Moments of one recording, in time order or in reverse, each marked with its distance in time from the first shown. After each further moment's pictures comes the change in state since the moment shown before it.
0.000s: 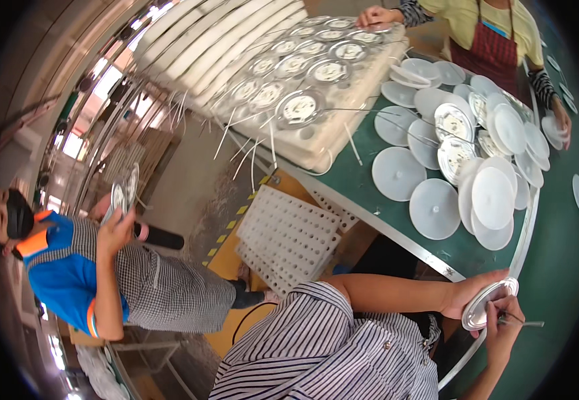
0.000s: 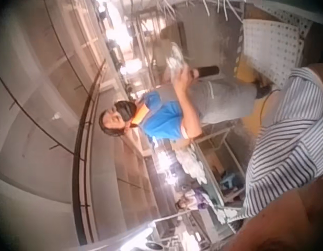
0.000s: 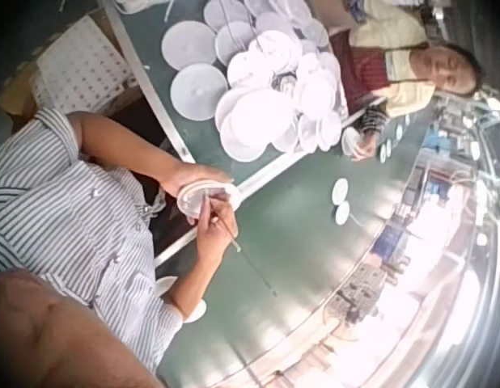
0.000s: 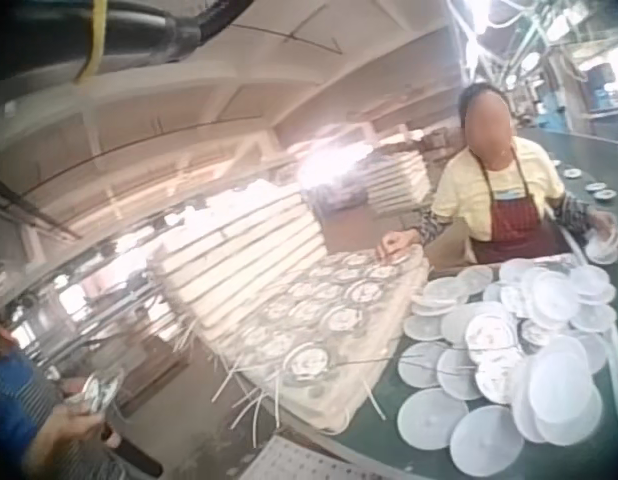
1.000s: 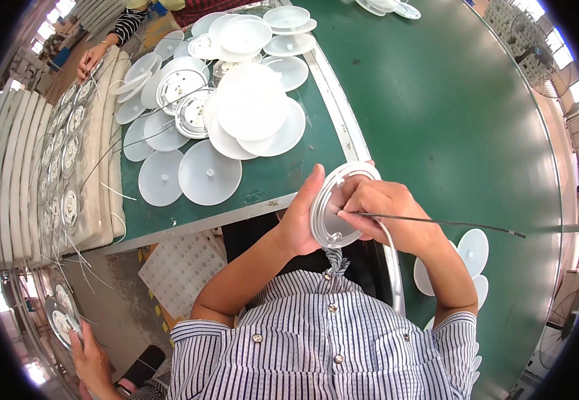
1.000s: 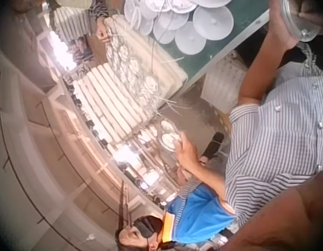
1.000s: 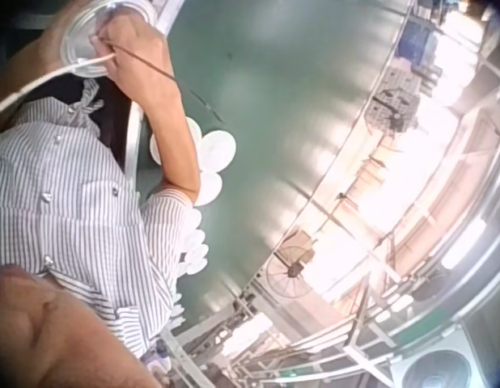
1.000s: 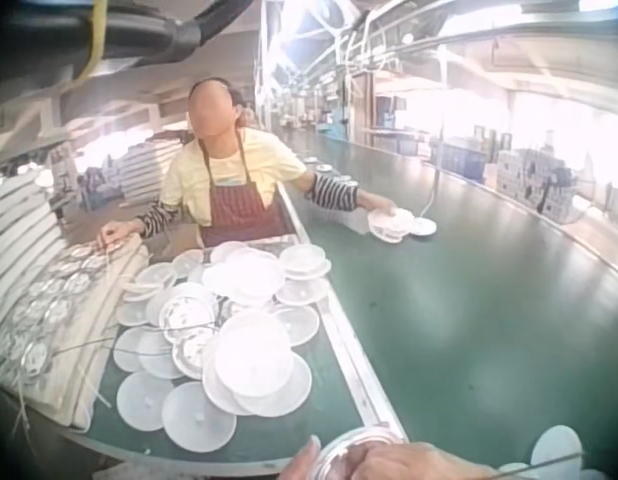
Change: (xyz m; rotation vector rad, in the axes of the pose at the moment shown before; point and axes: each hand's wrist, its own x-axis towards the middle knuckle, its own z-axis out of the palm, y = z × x) left_hand -0.004 0.011 0.004 -0.009 -0.082 -0.006; right_hand 0.000 -0.003 -0.011 0.090 -0.080 -0.121
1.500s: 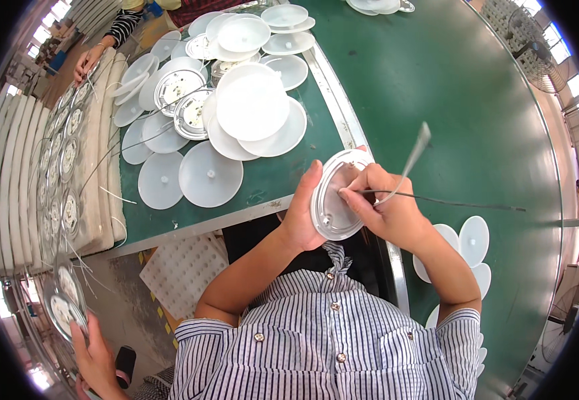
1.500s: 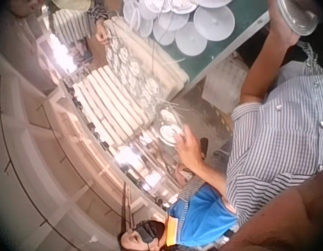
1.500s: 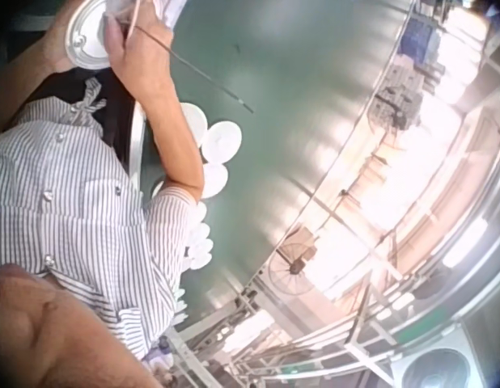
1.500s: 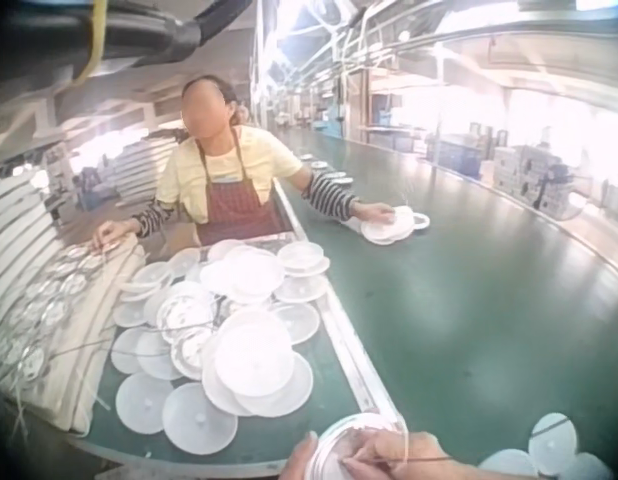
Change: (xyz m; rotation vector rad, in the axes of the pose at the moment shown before) left_hand 0.004 0.003 0.000 0.024 0.055 0.129; right_hand 0.007 0.001 0.013 0.057 0.227 0.210
